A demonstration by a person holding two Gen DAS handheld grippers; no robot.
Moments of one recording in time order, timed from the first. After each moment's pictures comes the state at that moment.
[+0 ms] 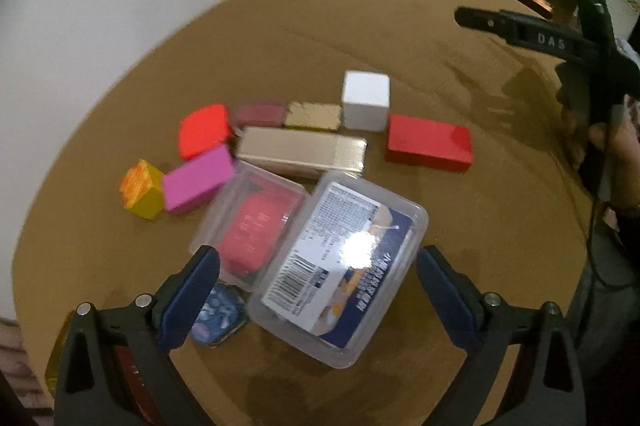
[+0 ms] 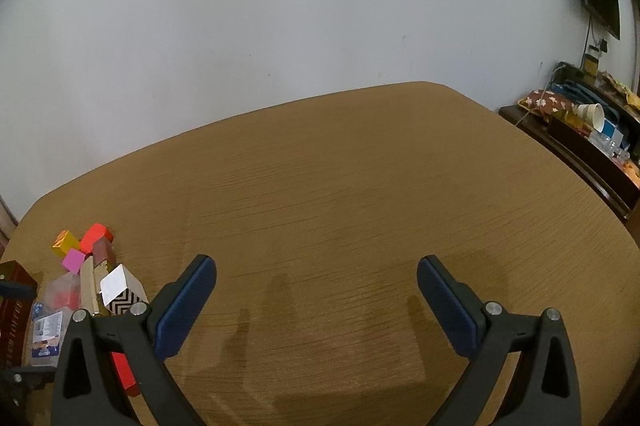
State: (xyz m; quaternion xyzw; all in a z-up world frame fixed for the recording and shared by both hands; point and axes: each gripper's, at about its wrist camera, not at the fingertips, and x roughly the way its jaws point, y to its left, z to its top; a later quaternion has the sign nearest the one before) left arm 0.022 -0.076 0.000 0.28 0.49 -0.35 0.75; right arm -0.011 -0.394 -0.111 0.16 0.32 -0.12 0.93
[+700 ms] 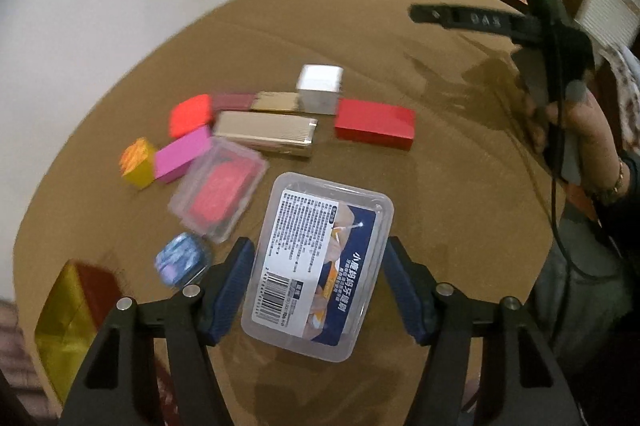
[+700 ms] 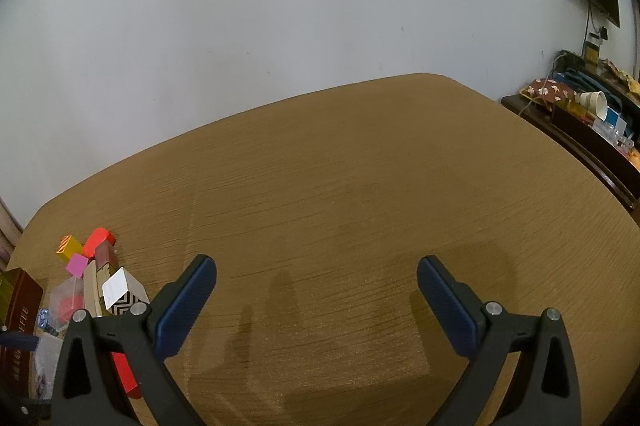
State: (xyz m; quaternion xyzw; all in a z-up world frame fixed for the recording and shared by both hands) left arm -0.033 -0.101 0.016 0.27 0.47 -0.32 0.78; right arm -0.007 -0.400 -0.121 0.18 0.32 -0.12 0.92
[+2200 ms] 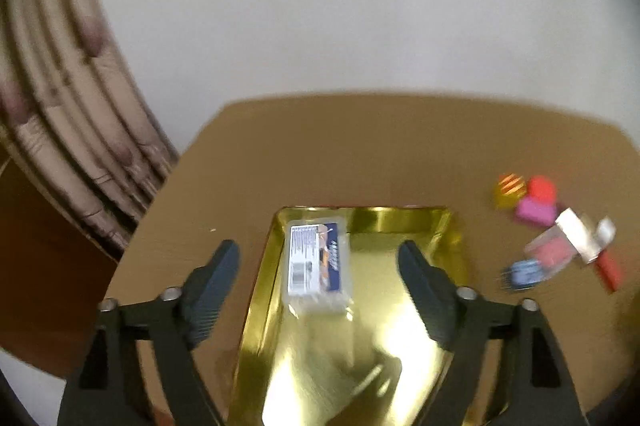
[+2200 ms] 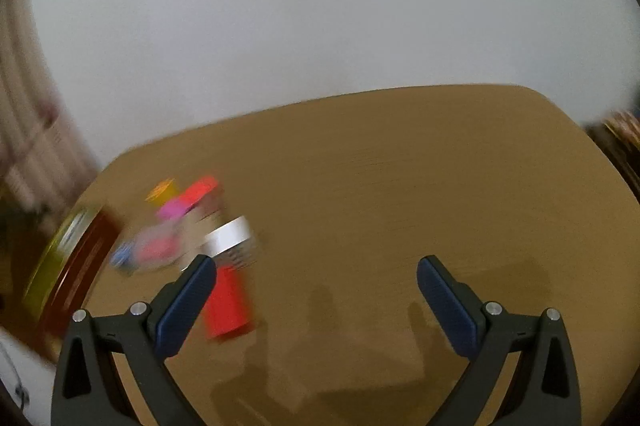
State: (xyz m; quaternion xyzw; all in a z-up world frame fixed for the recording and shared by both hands) left arm -0.010 0.141 0.103 0.06 0.38 0.07 0.92; right arm -0.023 -0.336 -0.084 0.12 0.34 0.08 0.93
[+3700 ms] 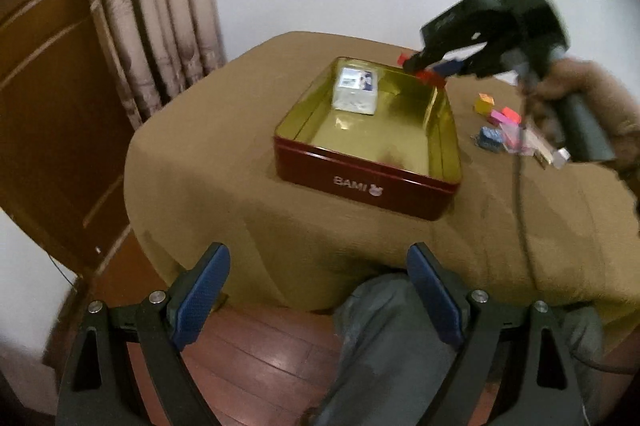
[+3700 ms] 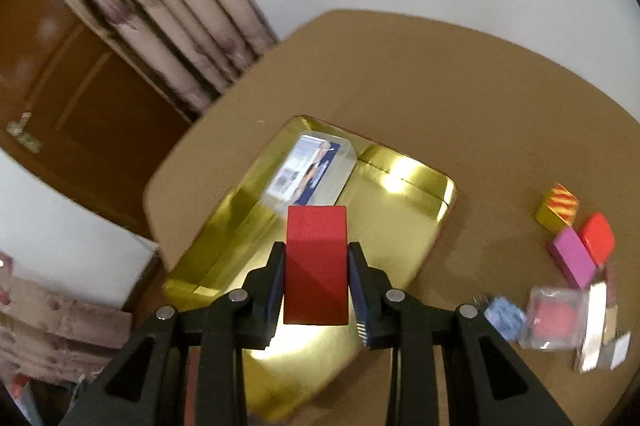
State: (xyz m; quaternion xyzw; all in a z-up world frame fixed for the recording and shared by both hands) left arm -0.227 0.153 0.056 -0.06 0.41 0.12 0.90; right arm 0.078 0.022 -0.010 0.02 0.51 0.34 0.79
